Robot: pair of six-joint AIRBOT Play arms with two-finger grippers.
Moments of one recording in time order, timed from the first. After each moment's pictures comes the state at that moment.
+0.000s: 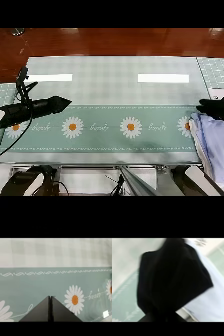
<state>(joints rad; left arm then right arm) -0.03 -0.72 0.63 0.76 -0.91 -1.35 -0.95 -1.01 1.60 -1.38 1.85 1.62</state>
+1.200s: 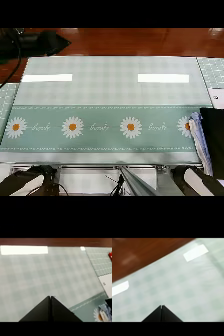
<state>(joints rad) -0.12 -1.15 1.39 0.79 -0.95 -1.30 -0.42 -1.00 1.31 -1.08 1.05 1.49</state>
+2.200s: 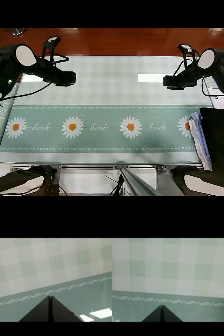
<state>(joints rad) -0.22 -1.33 1.33 1.35 -1.18 -1.58 0.08 -1.37 1.31 -1.50 1.22 1.64</state>
